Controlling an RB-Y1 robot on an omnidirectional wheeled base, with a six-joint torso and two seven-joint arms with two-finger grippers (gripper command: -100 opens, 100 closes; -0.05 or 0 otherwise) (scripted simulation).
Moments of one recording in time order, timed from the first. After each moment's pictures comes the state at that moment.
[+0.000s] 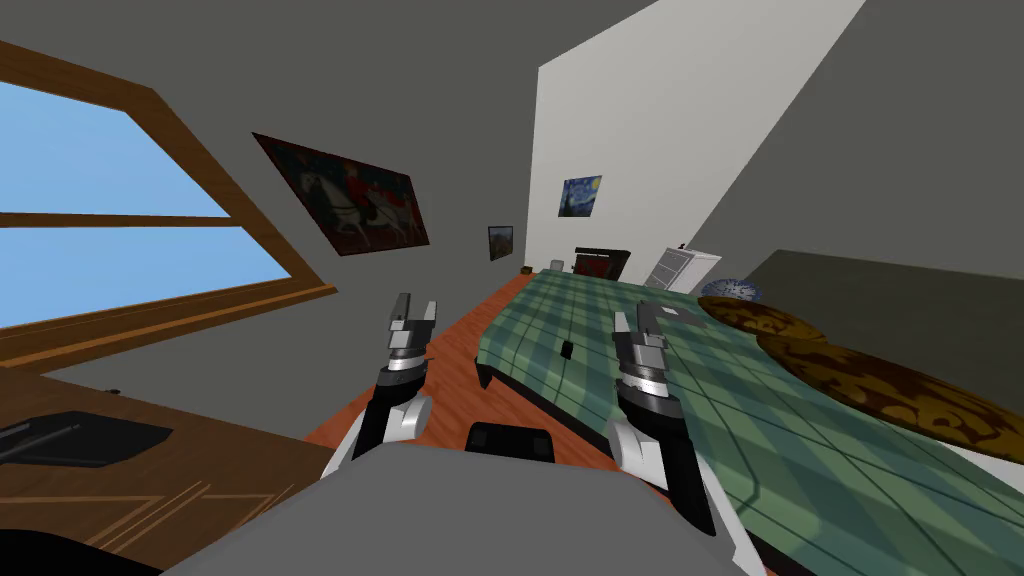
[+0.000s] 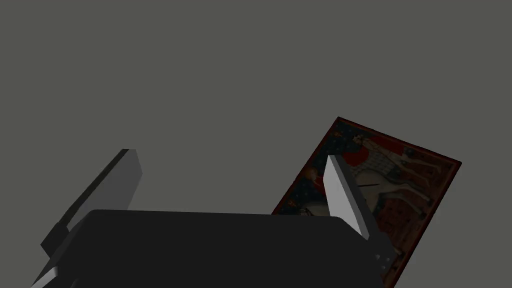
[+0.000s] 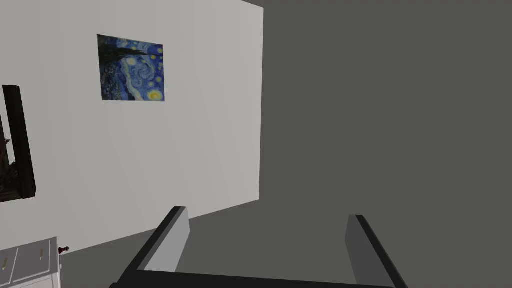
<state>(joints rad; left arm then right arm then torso) 0.49 0.00 0.00 -2.21 -0.06 -0.60 0.04 0.51 0.00 -0.06 -2.28 0.08 -0.49 0.02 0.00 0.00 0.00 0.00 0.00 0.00</state>
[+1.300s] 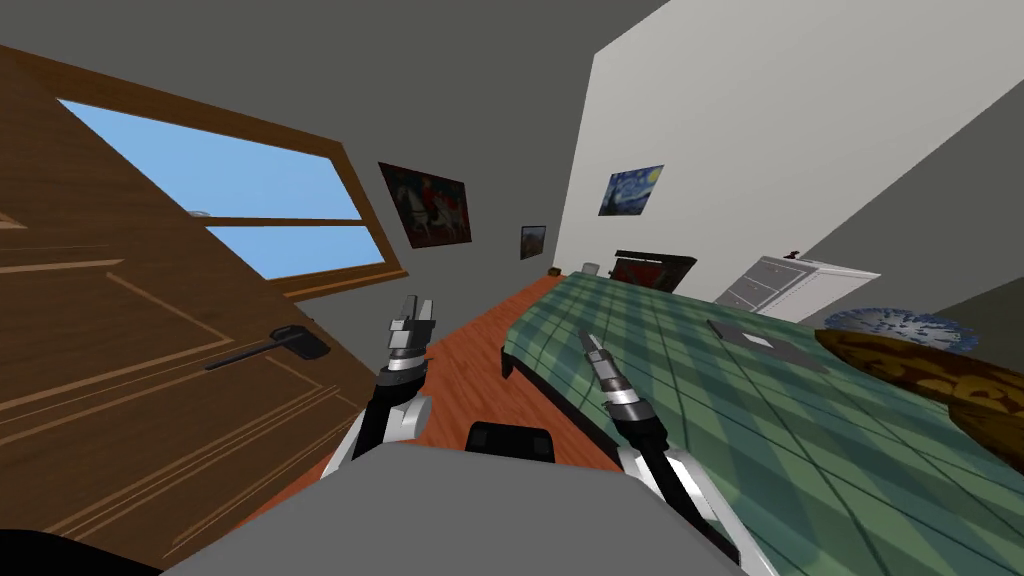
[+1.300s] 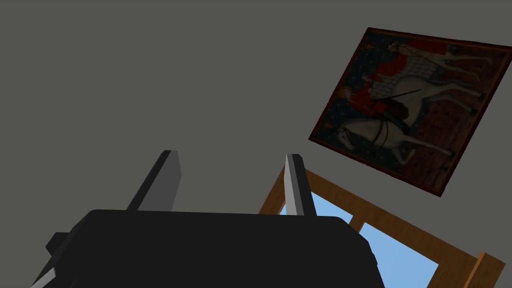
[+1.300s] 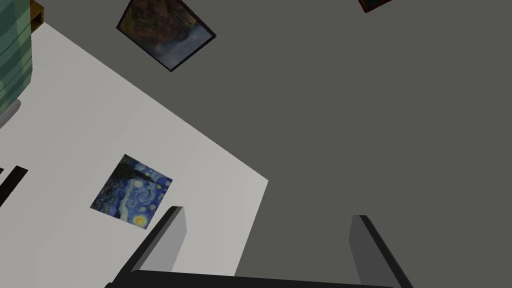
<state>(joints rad) 0.49 -0.01 0.00 -2.21 -0.06 -0.60 0.04 0.57 -0.26 0.01 -2.12 0.39 -0.43 0.11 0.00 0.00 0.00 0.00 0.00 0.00</state>
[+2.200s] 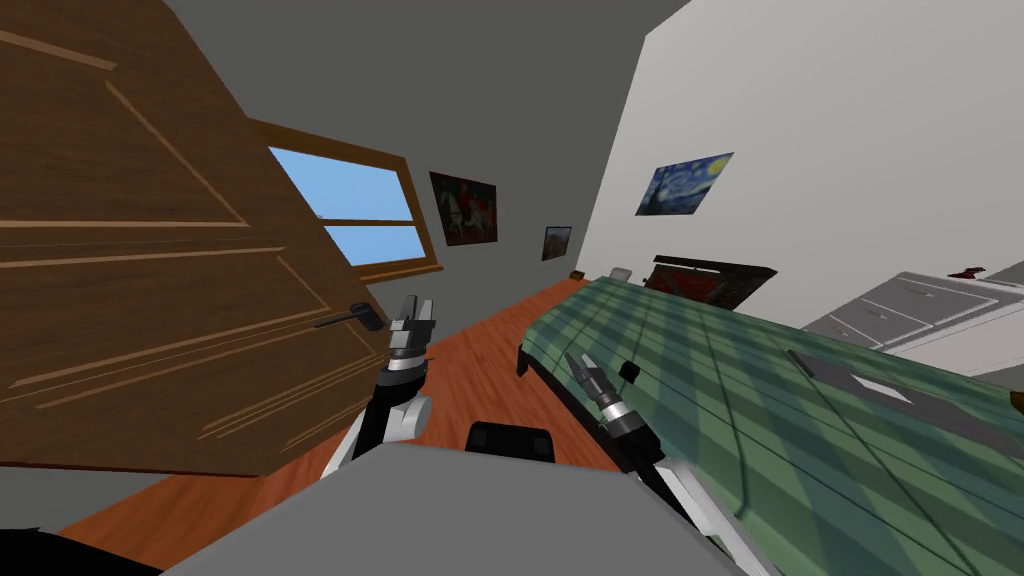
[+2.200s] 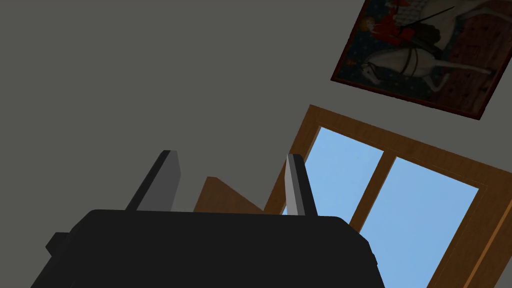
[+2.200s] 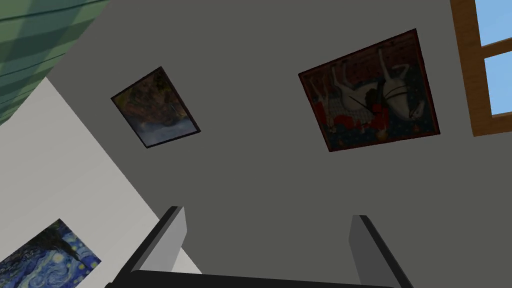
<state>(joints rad) 0.49 0.00 0.00 -2.21 -0.06 -0.60 0.04 0.59 -0.37 0.06 -1.97 0.62 -0.40 0.17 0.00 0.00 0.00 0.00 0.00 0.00</state>
